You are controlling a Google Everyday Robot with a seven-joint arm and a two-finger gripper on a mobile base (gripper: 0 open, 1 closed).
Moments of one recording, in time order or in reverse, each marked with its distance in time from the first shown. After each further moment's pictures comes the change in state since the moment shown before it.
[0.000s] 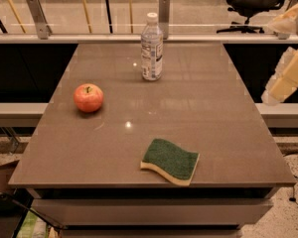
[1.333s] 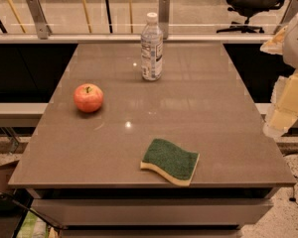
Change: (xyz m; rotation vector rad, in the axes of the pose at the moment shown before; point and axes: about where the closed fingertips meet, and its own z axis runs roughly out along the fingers) arm 0.010 0.048 0.008 -0.044 0.206 -0.064
